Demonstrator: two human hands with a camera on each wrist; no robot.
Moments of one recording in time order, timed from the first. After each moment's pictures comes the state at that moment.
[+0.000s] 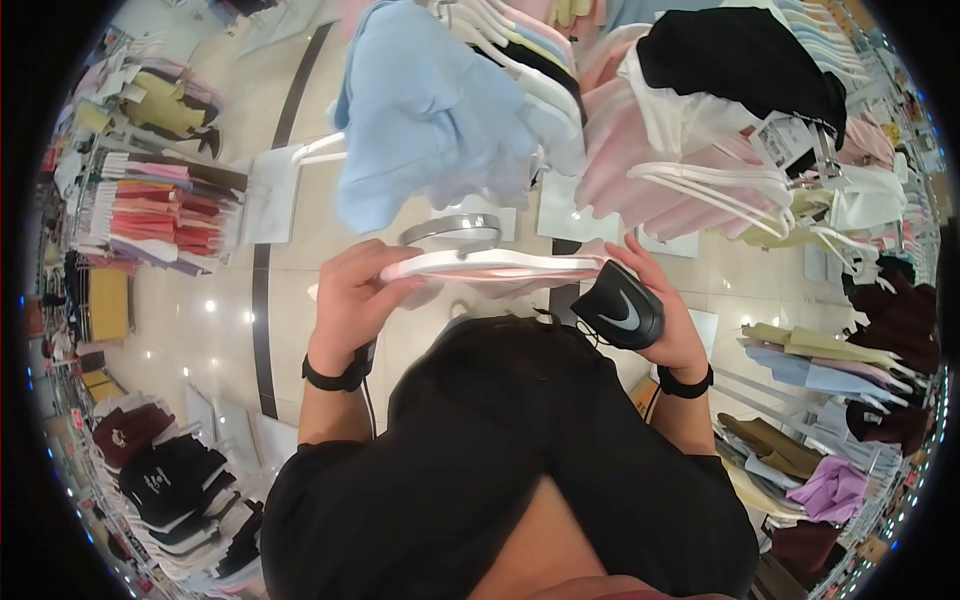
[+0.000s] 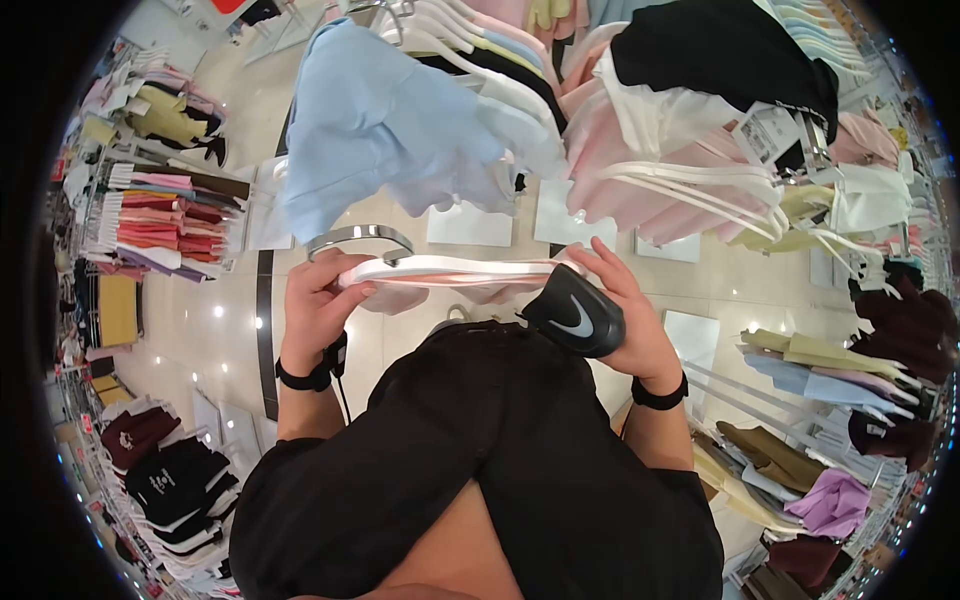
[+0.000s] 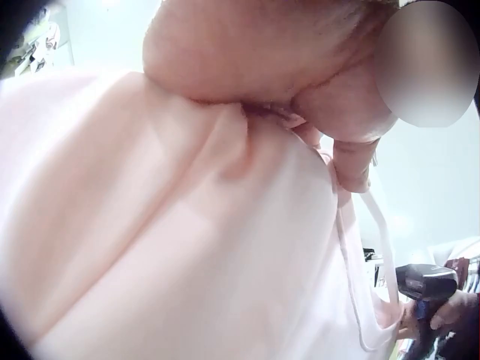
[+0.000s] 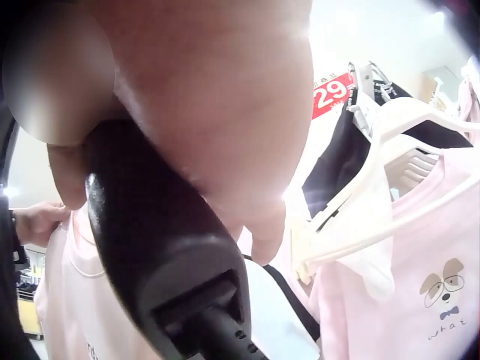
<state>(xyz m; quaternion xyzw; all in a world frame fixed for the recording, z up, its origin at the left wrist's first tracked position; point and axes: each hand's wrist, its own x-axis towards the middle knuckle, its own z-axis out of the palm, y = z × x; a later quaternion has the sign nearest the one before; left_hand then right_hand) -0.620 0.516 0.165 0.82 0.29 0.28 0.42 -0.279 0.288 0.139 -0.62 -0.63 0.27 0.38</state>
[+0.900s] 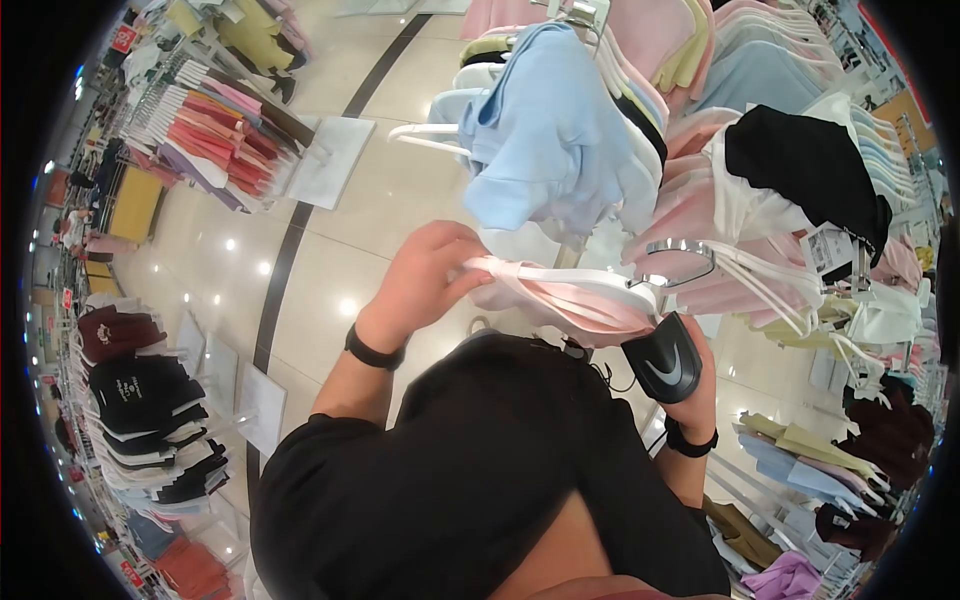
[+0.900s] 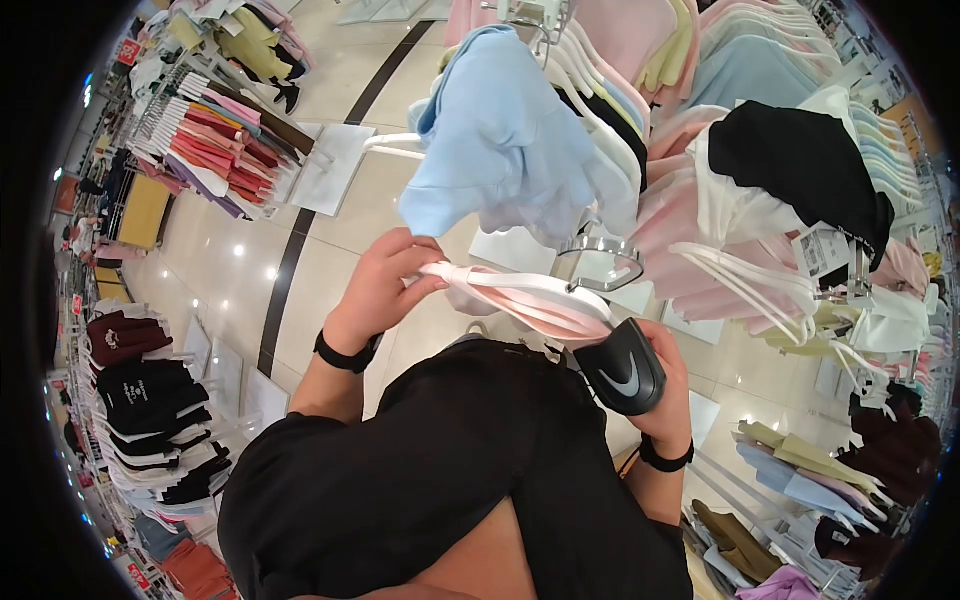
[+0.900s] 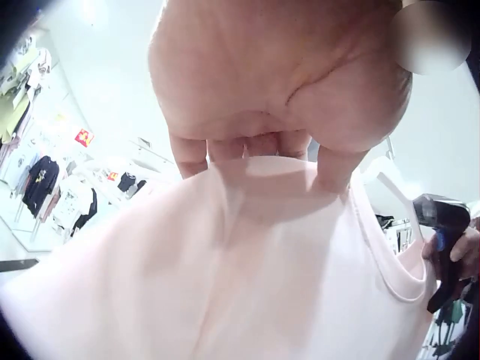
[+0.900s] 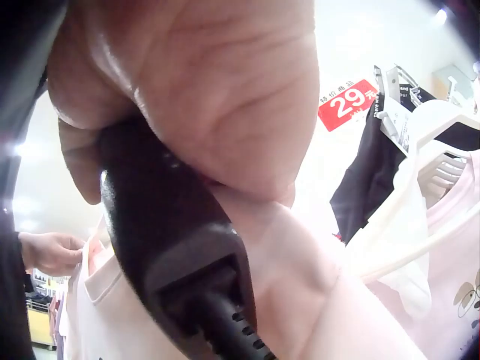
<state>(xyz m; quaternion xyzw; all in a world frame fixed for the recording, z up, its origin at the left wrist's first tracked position) -0.632 0.524 0.150 0.88 0.27 0.29 0.27 -0.307 0.303 0.161 -0.63 -0.58 0.28 0.44</state>
